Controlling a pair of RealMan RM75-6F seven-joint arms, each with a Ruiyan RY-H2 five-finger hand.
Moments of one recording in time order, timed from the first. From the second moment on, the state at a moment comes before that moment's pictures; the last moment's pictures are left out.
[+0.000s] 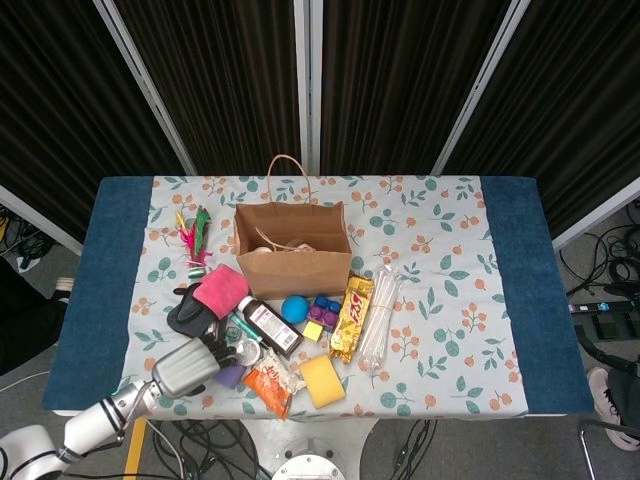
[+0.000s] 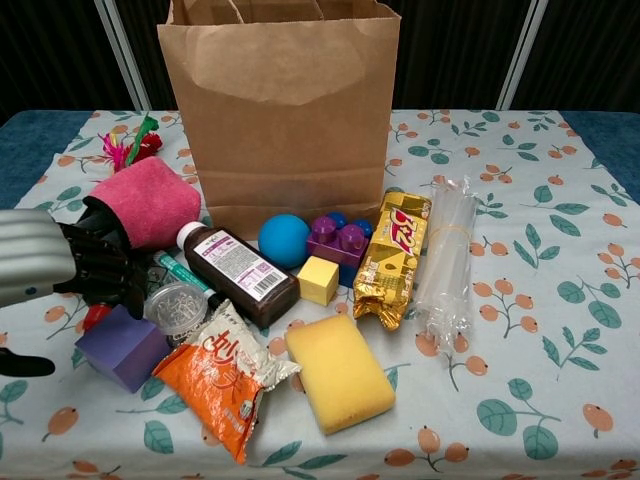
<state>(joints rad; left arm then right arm) -0.56 -1.31 0.18 -1.51 1.87 1.08 0.16 0.02 -1.02 0.17 -1.64 -1.42 1.58 0.30</state>
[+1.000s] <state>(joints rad) -0.59 -1.37 0.18 -1.44 1.85 1.06 0.12 0.03 -1.03 0.17 -1.62 -1.40 1.54 0.30</state>
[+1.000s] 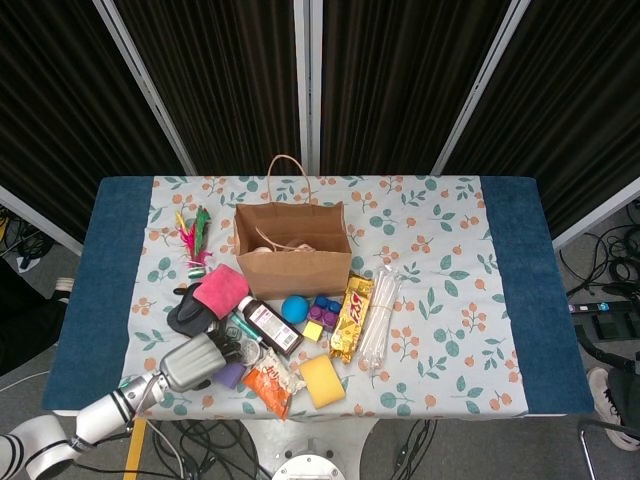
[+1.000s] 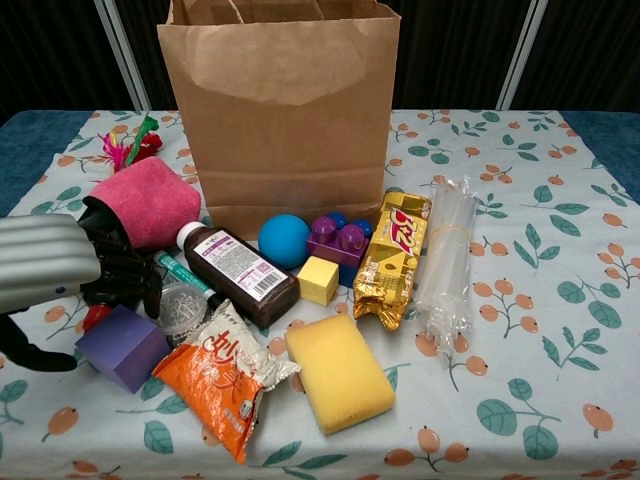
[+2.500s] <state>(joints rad) -0.56 -1.01 -0.04 -1.71 1.68 1.28 0.30 0.01 -1.03 0.18 -1.60 -1.41 1.57 0.37</state>
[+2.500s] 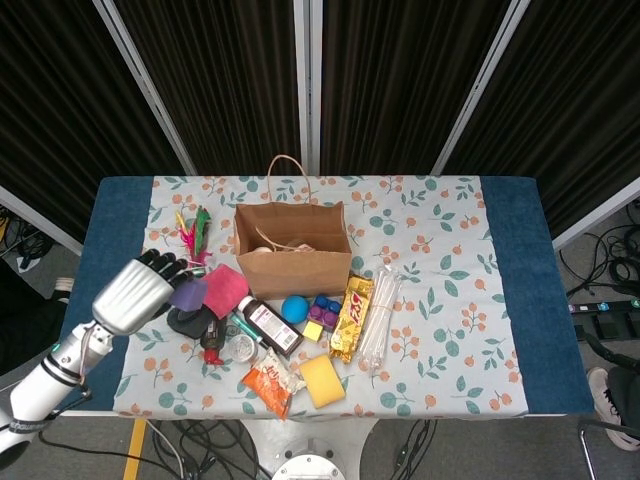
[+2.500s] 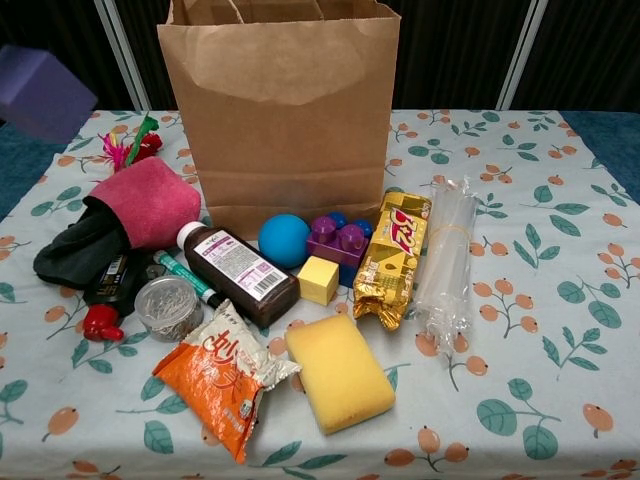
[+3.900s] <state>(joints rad) -0.89 -1.32 -0.33 -1.55 1.47 1.19 0.31 -0.05 -0.86 0.18 -1.85 -1.54 1.72 0.55</state>
